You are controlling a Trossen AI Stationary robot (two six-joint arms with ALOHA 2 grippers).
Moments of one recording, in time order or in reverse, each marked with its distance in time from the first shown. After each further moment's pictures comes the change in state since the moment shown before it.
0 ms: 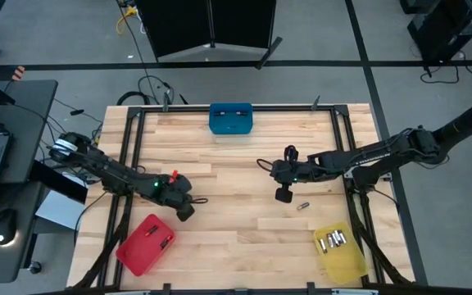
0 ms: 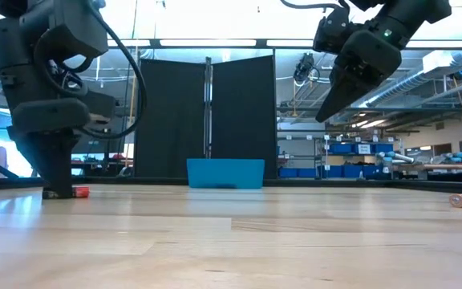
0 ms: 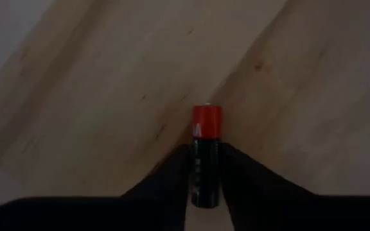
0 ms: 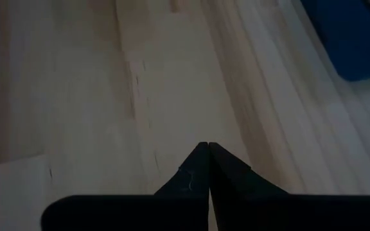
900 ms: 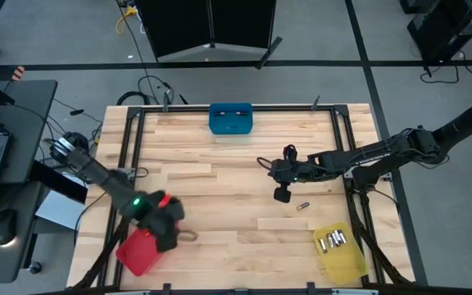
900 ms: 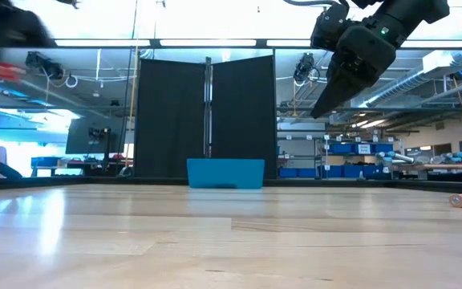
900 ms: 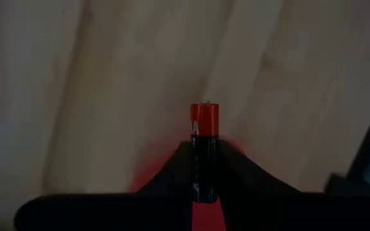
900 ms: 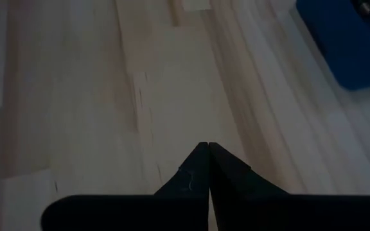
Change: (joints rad) left arm -0.302 -0.011 0.514 -0.546 0.126 0.067; right arm -0.003 0.000 0.001 0.038 0.001 0.007
